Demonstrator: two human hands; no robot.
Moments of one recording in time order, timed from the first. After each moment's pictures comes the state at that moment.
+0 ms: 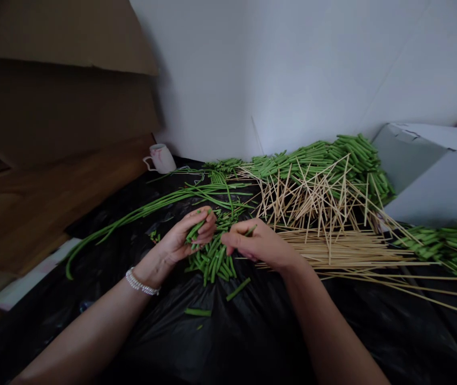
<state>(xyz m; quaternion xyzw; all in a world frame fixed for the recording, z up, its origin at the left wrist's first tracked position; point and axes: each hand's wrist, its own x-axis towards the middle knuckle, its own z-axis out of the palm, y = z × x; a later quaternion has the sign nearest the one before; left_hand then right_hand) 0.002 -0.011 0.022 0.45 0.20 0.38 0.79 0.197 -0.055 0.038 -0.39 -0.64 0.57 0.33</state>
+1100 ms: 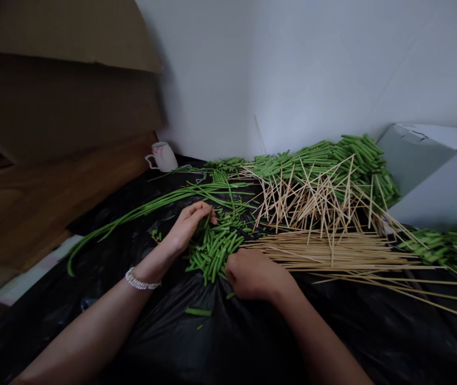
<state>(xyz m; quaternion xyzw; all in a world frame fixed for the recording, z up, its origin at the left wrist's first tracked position) -0.003 0.010 0.007 0.62 0.40 0.47 0.48 0.175 -0.074 0.023 -0.43 -0.89 0.17 -0.06</state>
